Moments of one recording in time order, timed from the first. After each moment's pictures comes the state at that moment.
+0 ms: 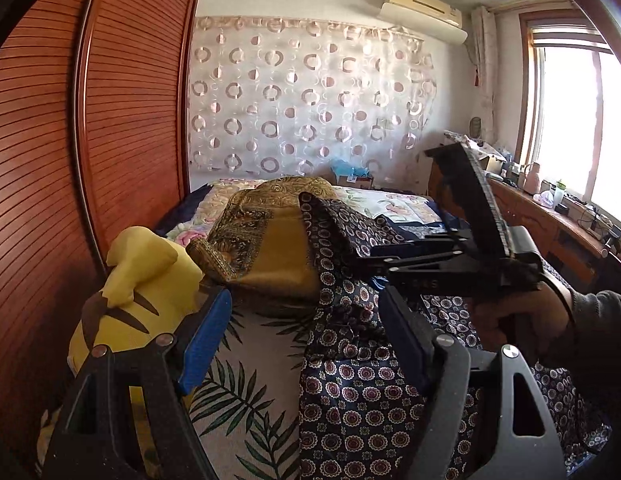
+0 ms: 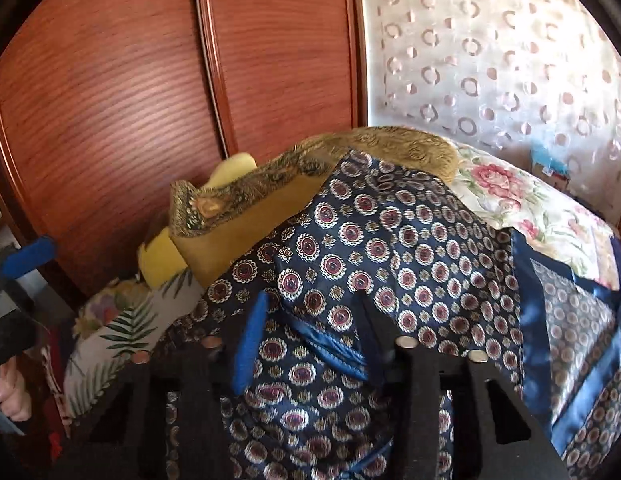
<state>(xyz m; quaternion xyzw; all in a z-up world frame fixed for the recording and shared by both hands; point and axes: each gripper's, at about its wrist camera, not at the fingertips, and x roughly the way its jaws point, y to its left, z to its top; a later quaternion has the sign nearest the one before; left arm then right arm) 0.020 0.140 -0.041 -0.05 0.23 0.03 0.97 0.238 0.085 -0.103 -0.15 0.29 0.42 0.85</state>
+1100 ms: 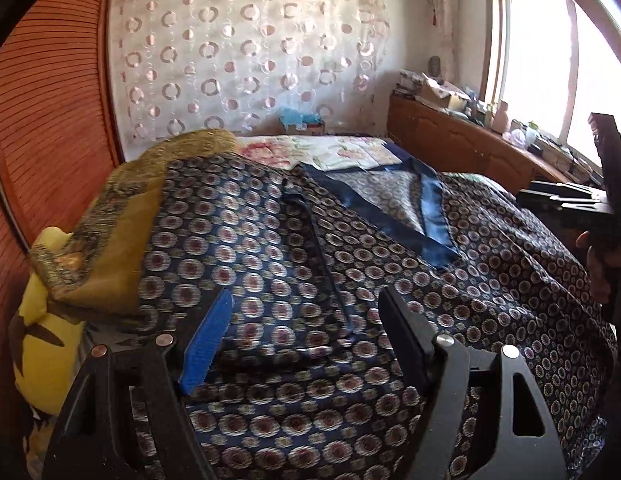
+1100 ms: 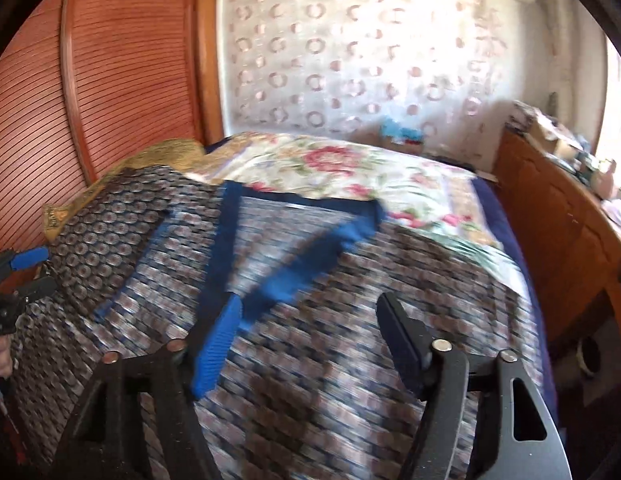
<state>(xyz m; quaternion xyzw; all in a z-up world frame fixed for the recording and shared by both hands) 0.121 0.036 -0.073 -0.01 0.33 -0.05 0.94 0.235 -0.148 -0.080 -0.09 0.28 0.19 0.94</state>
